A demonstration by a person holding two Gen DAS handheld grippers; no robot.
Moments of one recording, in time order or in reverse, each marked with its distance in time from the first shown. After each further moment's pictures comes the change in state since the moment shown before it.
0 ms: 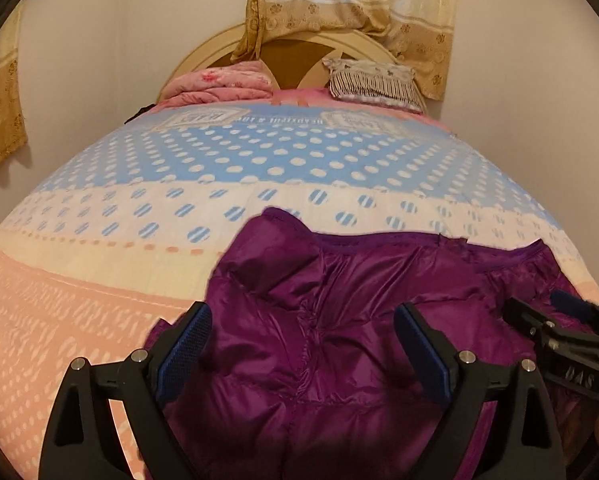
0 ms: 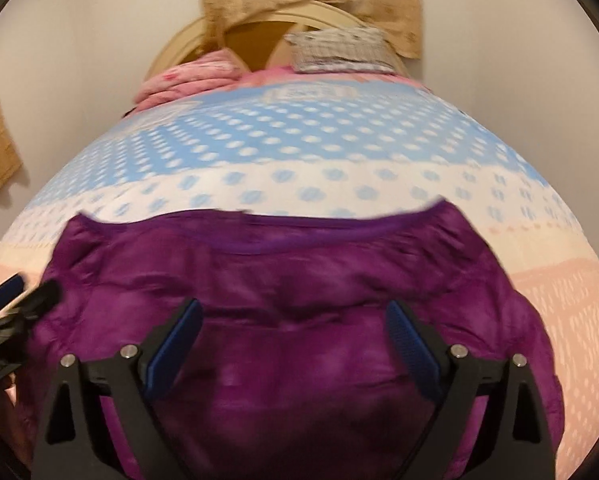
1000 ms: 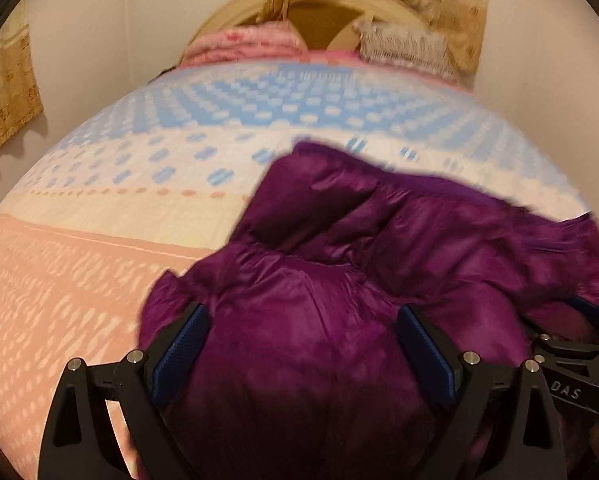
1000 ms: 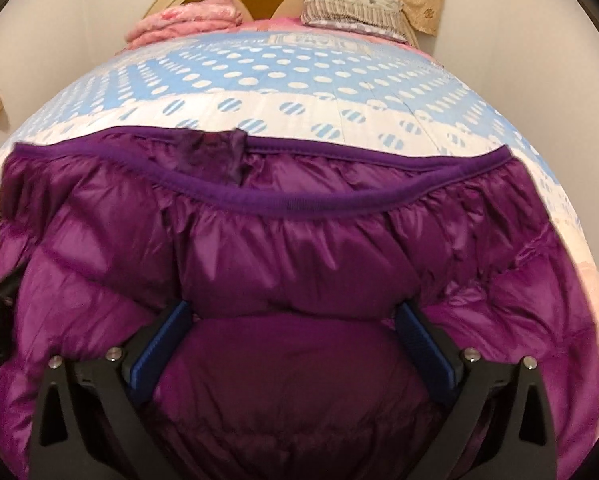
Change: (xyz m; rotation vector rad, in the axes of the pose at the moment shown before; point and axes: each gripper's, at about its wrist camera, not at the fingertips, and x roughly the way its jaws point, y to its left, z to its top) left arm 0.013 0.016 -0.019 -0.057 0.084 0.052; right arm 0.027 0.009 -0.022 -0.053 0.150 -0.072
